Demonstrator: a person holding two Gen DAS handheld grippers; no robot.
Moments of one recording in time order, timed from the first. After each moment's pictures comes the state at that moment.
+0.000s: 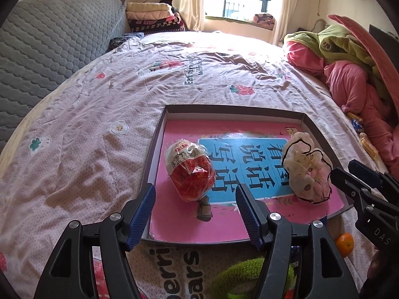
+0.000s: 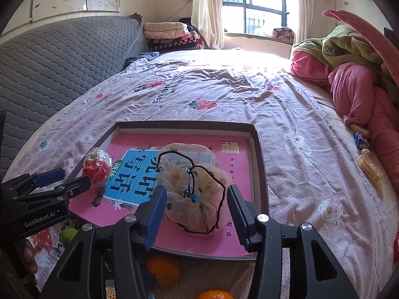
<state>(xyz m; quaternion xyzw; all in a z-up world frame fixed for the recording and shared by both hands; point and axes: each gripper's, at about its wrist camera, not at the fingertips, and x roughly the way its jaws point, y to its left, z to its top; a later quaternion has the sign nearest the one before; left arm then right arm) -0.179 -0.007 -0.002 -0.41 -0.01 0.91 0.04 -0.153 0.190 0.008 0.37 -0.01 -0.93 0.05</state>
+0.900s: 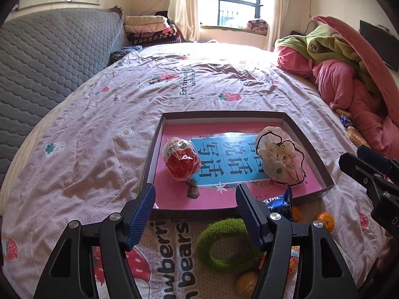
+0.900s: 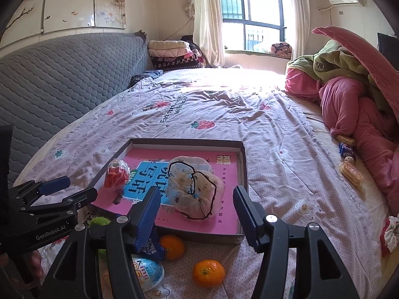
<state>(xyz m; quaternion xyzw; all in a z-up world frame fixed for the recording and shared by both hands) -0.120 0.007 0.030 -0.38 0.01 0.92 0.04 -0.094 0.203 0.052 0.32 -0.01 -0.94 0.06</state>
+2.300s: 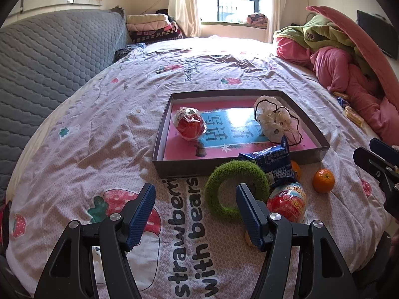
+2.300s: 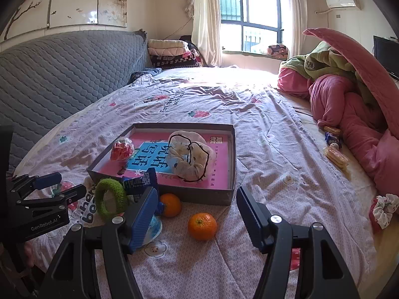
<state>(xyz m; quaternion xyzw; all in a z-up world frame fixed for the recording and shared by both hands) -0.059 -0.002 0.015 -0.39 0.03 0.92 0.03 -0.027 0.209 0.039 0.32 0.00 -0.94 0.05</state>
